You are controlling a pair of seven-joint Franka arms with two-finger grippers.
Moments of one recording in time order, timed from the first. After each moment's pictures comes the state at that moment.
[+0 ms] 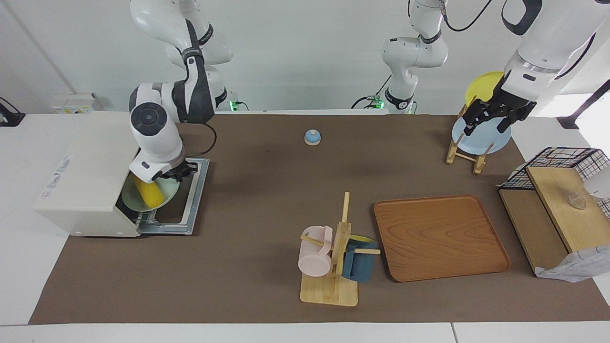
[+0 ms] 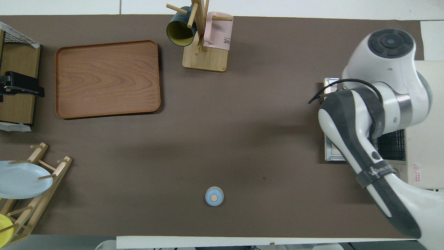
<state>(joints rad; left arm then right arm) -0.20 -0.06 0.10 -1.64 -0.02 1.60 -0.11 0.23 0.21 0.02 -1.75 -0.16 1.71 0.19</state>
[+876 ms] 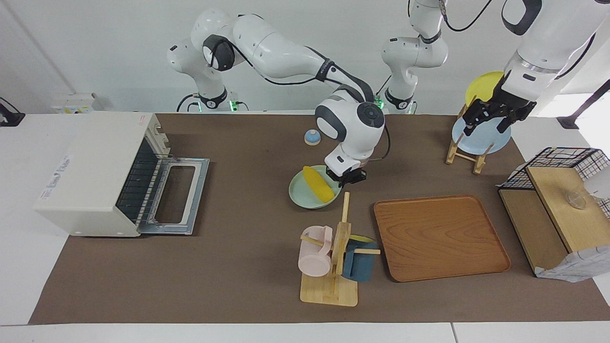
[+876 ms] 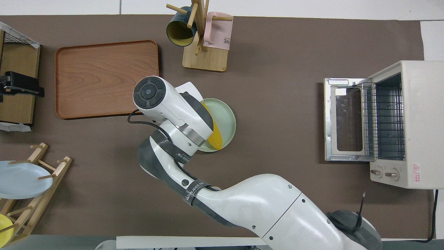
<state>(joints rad) -0.20 -0.06 0.10 -1.64 -0.02 1.60 -0.11 0.71 0.82 0.10 -1.08 -0.06 1.87 1.03</state>
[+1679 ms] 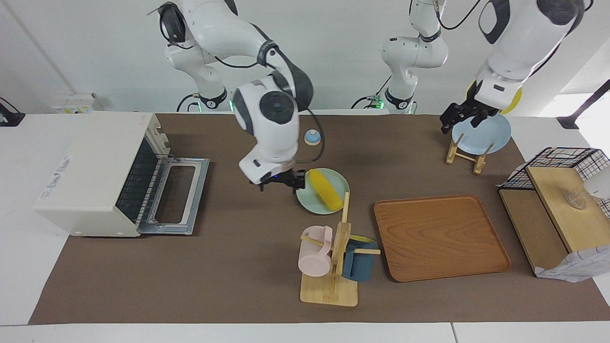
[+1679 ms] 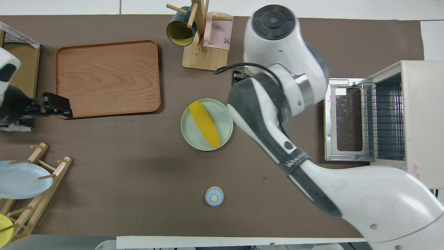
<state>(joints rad) -0.34 -0.18 0.05 -1.95 -0.02 1.74 -0.50 0.29 0.37 0.08 -1.56 -0.05 1.82 0.45</state>
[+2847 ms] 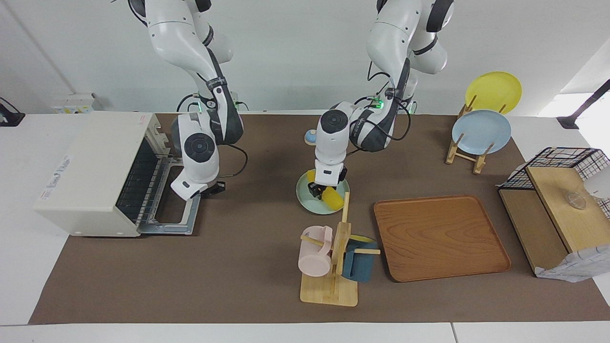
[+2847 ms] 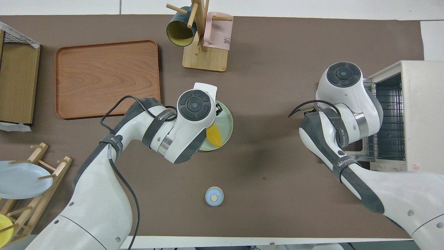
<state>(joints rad) -0.78 0.40 0.04 -1.84 0.01 2.25 -1.21 0.09 0.28 0.08 -2.04 -0.27 2.07 0.22</state>
